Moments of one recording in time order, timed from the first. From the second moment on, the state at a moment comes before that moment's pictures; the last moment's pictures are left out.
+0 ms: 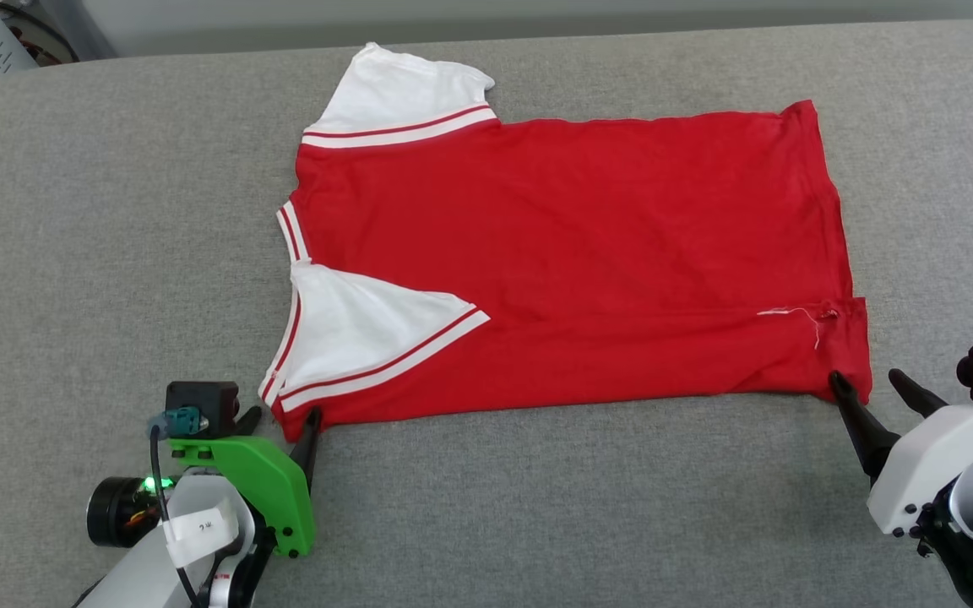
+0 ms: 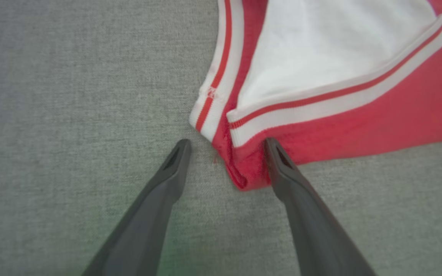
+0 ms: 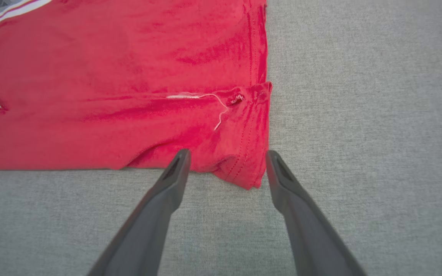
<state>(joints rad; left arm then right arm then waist) -0.24 0.51 -0.56 0.19 -0.74 0.24 0.14 -0.06 -0.22 -0.07 -0.07 0.38 0.13 0.44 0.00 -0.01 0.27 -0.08</state>
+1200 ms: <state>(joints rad) -0.25 0.52 -0.61 -0.03 -0.72 0.21 0.12 -0.18 -0.23 -0.15 0.24 0.27 0.13 0.58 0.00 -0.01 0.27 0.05</state>
